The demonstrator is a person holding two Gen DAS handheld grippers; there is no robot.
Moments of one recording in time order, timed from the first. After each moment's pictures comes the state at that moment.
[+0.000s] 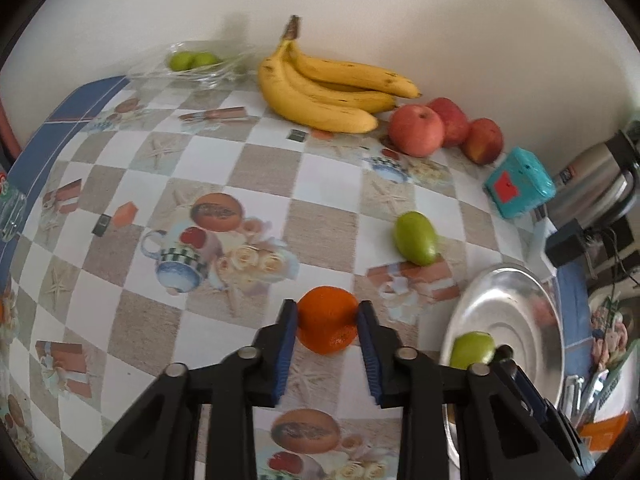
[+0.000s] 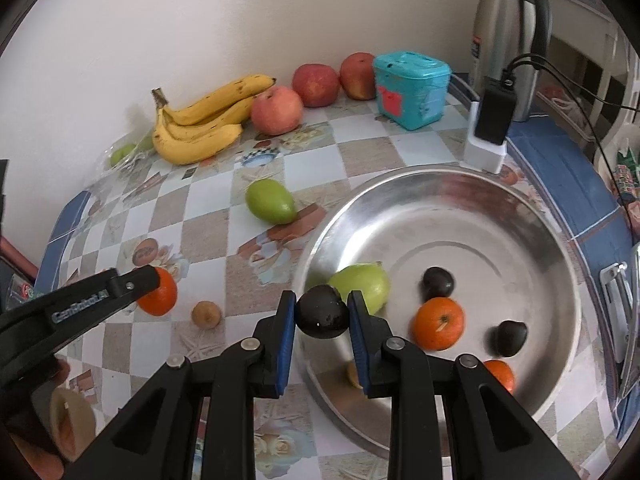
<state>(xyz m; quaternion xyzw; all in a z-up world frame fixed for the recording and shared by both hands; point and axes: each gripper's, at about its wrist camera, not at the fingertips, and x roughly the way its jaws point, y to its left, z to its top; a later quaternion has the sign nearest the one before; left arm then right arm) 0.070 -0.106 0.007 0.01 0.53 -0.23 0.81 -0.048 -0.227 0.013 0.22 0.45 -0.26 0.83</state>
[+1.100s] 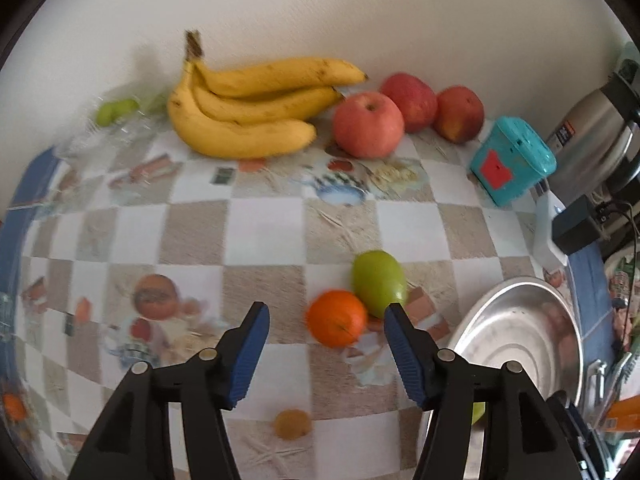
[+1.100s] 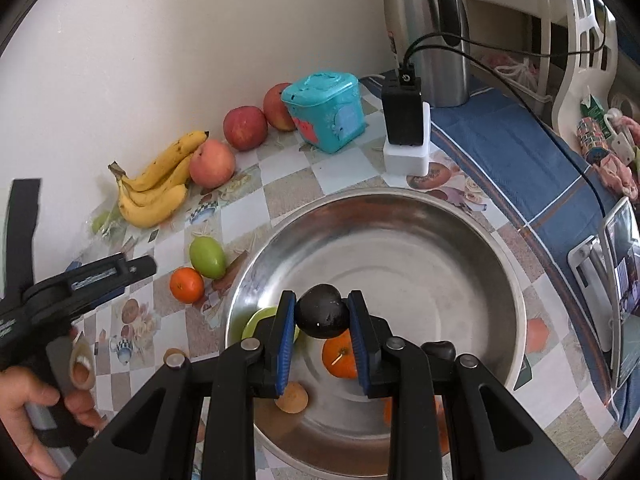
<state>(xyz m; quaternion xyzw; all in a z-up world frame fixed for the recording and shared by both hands) 0.113 -0.184 -0.004 0.11 0.54 -0.27 0.79 -0.093 -0.291 0.027 0.30 0.40 -0.30 0.81</state>
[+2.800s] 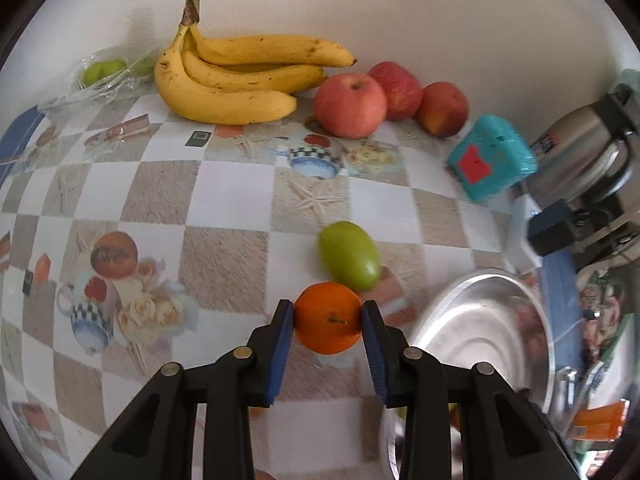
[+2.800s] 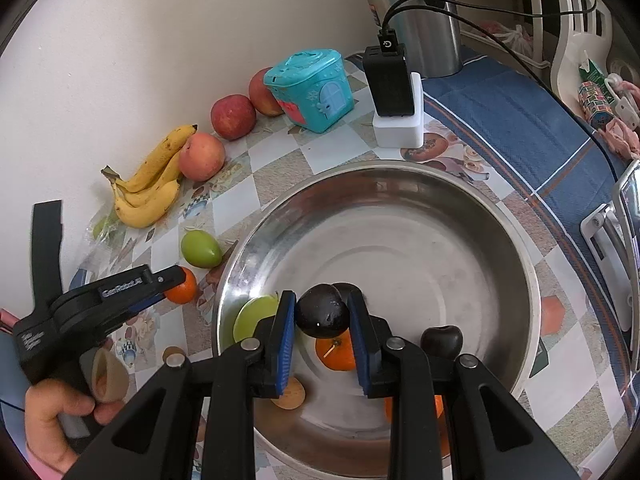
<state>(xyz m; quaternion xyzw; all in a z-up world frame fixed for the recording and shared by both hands) 0.098 -0.176 -0.010 0.04 0.56 -0.30 0.78 -0.099 -0.300 0.014 0.34 0.40 -0.29 0.80</state>
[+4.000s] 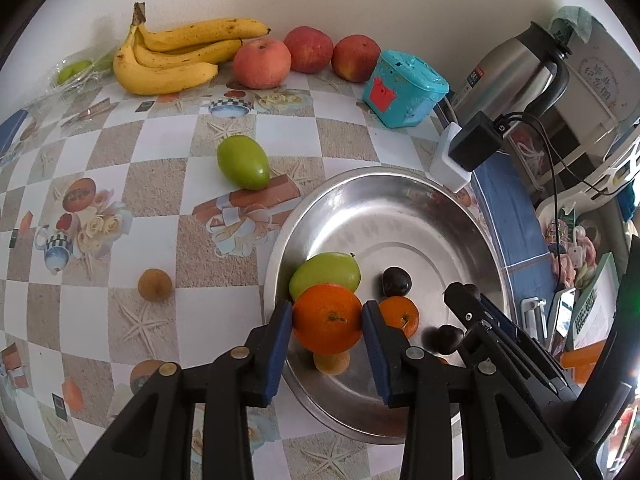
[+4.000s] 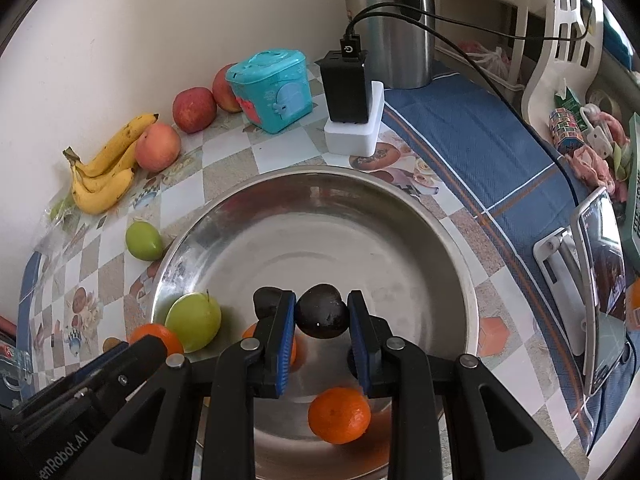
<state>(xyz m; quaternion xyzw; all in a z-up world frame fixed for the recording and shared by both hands) -0.003 -0.194 0.005 0.07 0.57 -0.35 0.75 -0.110 -0.313 0.007 0.27 0.44 -0.34 0.78</state>
